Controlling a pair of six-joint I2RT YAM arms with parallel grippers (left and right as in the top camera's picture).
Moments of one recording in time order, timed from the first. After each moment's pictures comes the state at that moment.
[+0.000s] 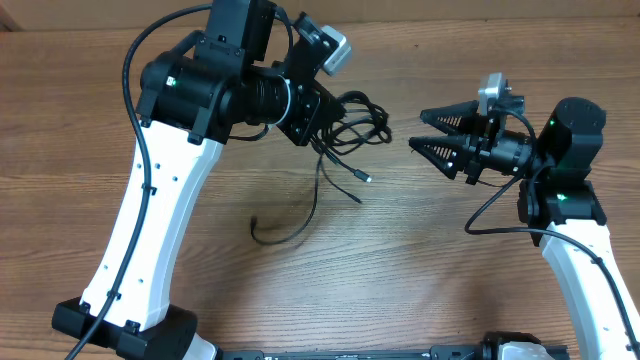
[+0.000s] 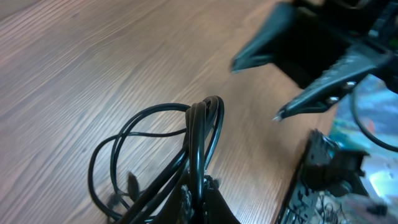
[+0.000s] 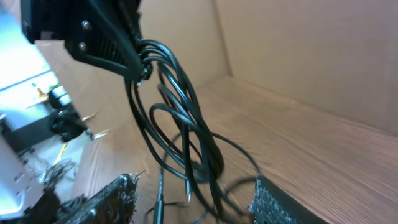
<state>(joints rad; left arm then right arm) -0.39 1.71 2.07 -1.29 0.63 0.22 -0.04 1.25 0.87 0.18 -1.25 0.09</state>
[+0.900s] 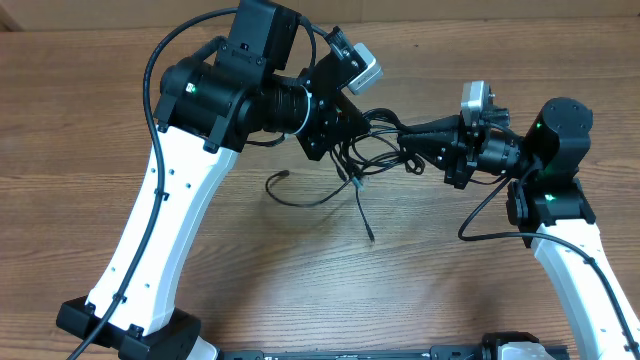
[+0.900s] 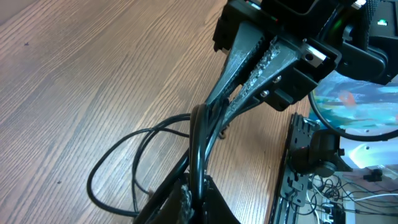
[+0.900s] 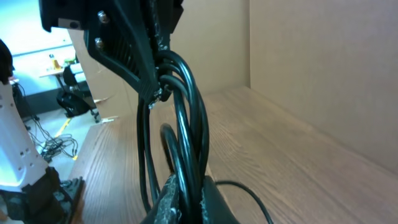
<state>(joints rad) -0.45 1.71 2.07 -1.29 0.70 0.31 0.02 1.25 0.87 0.27 -1.28 0.01</state>
